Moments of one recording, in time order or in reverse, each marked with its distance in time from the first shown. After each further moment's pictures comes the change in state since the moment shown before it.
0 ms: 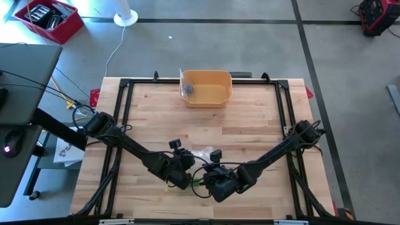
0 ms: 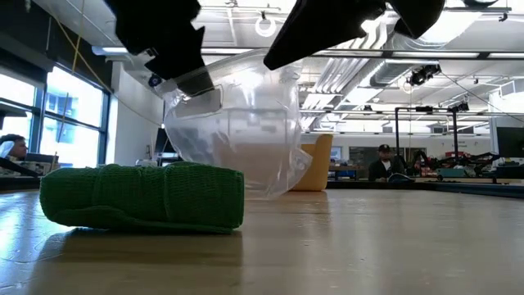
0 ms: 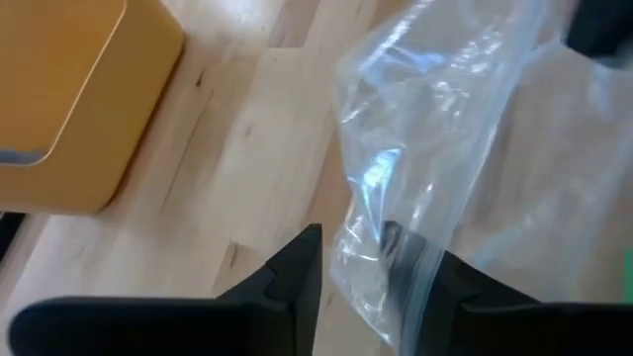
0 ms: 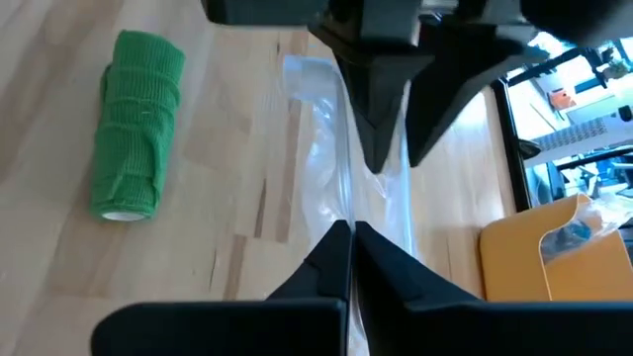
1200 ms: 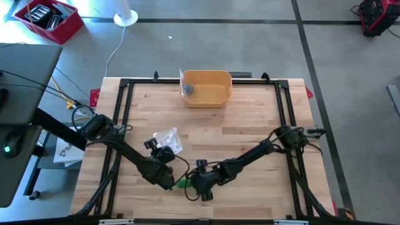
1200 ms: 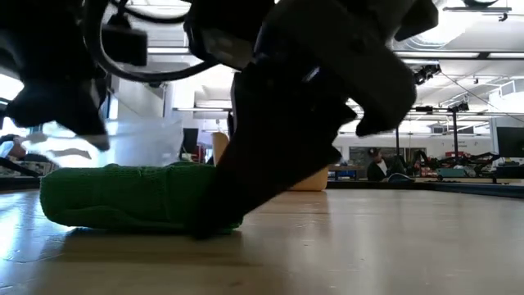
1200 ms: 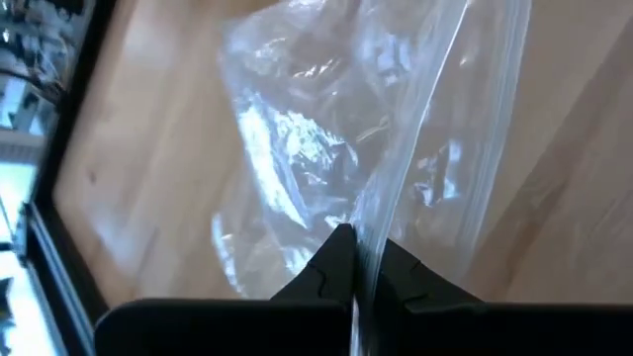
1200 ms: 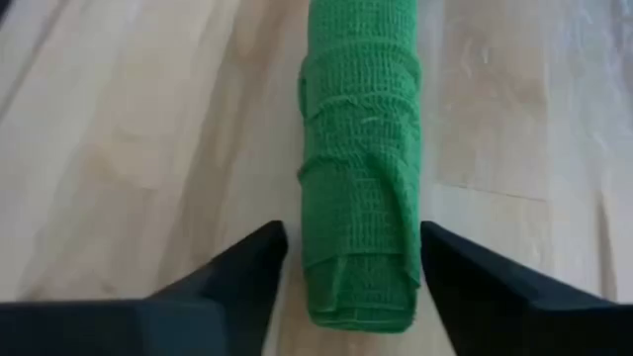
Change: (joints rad) left arm -0.078 0.002 -0.140 -0.469 0.105 -0.530; right arm -0.136 0.240 0.000 0.327 -0.641 0.209
